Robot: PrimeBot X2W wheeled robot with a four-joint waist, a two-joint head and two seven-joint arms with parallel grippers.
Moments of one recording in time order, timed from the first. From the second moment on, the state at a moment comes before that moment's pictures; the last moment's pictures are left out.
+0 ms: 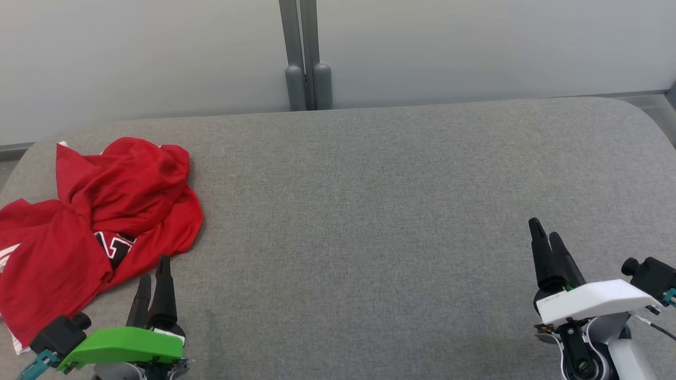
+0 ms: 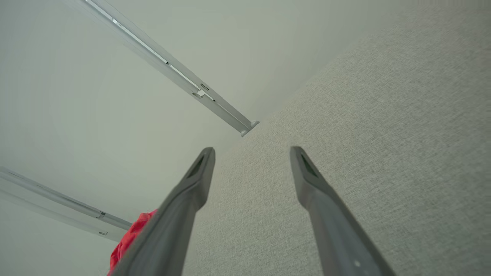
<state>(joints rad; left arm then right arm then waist) -0.04 0.05 0.04 0.25 -0.96 -0.13 -0.05 -0.07 -0.06 -0.03 0.17 0.87 0.13 -0.05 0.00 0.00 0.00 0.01</state>
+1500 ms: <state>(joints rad) -0.01 0.11 -0.02 0.25 -0.41 -0.12 -0.18 -0.05 -0.08 -0.01 0.17 0.32 0.13 -0.18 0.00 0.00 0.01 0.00</state>
